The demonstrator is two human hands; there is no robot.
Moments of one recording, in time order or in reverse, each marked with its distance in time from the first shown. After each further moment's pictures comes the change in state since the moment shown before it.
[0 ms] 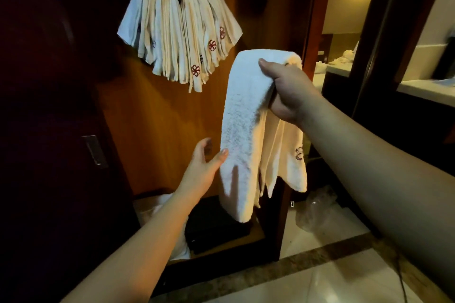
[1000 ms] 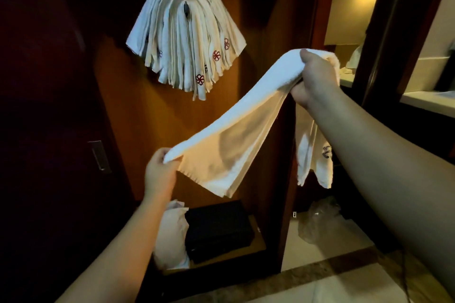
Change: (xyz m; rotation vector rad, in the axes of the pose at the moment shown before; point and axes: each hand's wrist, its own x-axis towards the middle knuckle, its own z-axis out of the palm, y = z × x) left_hand 0.015 -0.022 -0.060 -0.080 0.530 0.123; right_hand 0.030 -0.040 -0.017 0.194 0.440 -0.043
